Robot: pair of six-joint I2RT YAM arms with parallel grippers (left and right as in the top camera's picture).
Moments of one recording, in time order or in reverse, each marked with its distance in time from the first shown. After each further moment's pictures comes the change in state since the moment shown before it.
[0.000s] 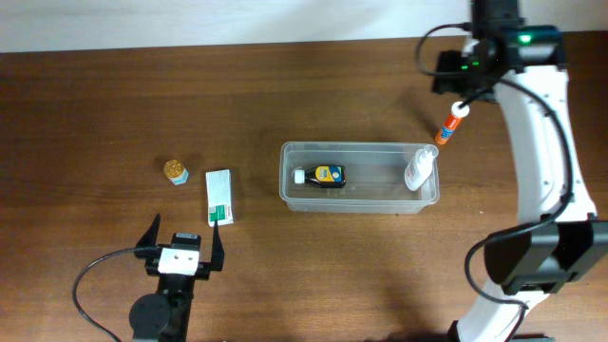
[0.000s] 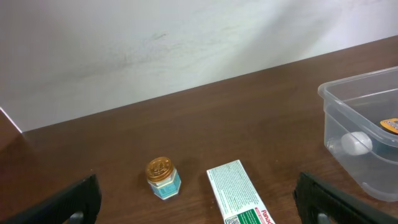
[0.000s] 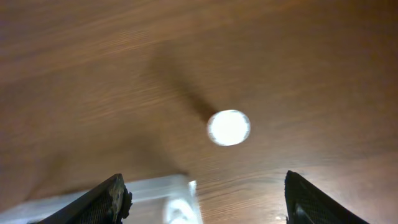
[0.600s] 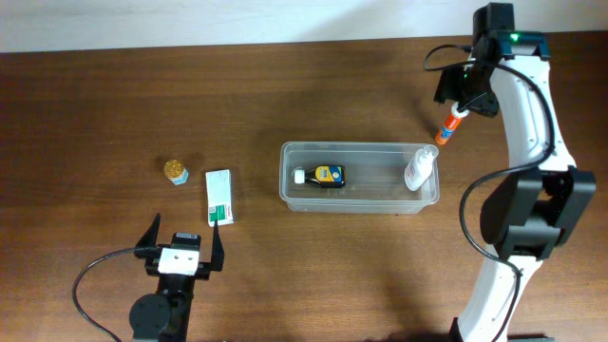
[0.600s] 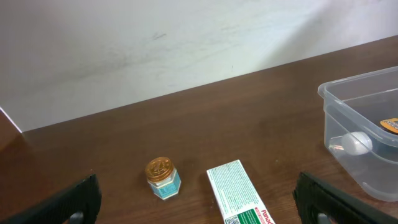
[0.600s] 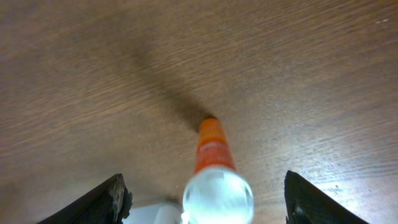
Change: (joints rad) left arm 0.000 0.000 0.000 0.000 0.000 0.000; right arm -0.084 0.232 -0.011 0.067 -0.083 0.025
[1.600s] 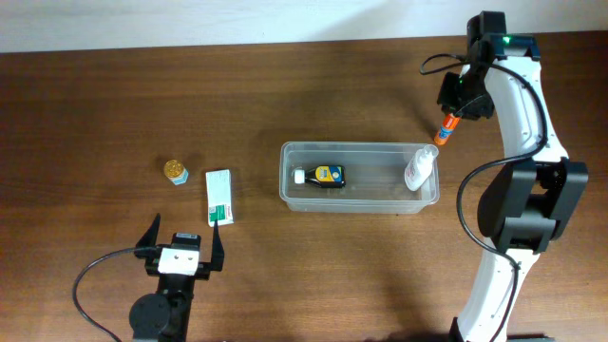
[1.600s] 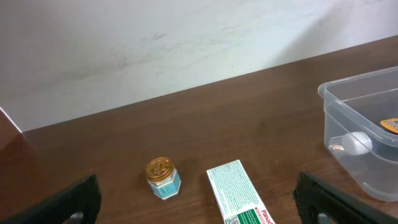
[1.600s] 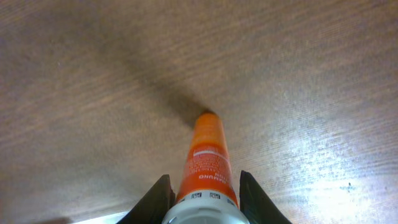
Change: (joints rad) left arm 0.000 0.000 0.000 0.000 0.000 0.000; right arm -0.004 0.047 0.000 -0.028 -0.011 0.004
